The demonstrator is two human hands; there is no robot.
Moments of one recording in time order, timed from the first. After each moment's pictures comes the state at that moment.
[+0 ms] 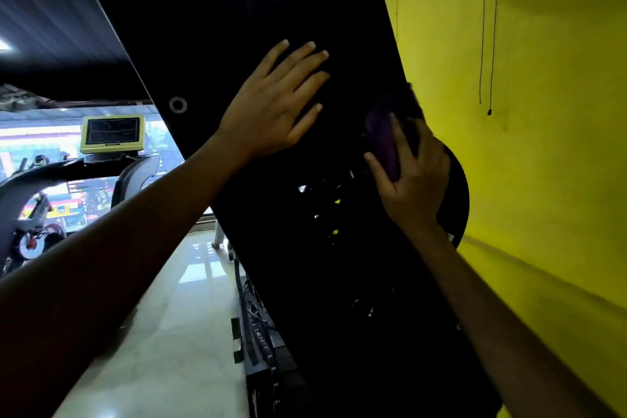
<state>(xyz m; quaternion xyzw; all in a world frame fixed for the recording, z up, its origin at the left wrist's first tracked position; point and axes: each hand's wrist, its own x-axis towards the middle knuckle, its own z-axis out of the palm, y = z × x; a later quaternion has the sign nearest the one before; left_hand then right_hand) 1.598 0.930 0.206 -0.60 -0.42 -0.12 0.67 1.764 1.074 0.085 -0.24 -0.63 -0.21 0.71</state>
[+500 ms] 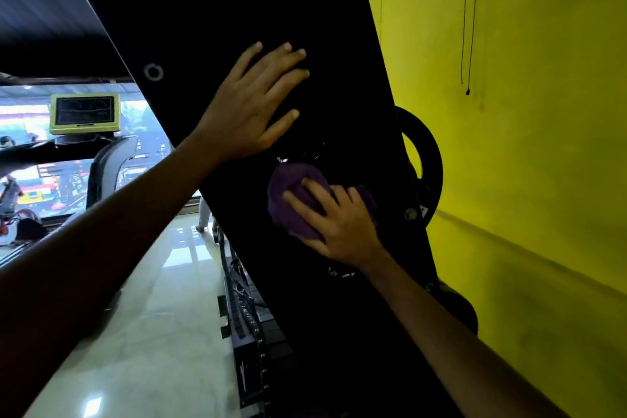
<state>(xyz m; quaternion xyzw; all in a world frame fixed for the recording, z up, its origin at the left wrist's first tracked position) 1.598 0.920 0.168 -0.64 -0.43 -0.17 0.61 1.741 1.032 0.001 -0.06 -0.76 -0.35 0.54</state>
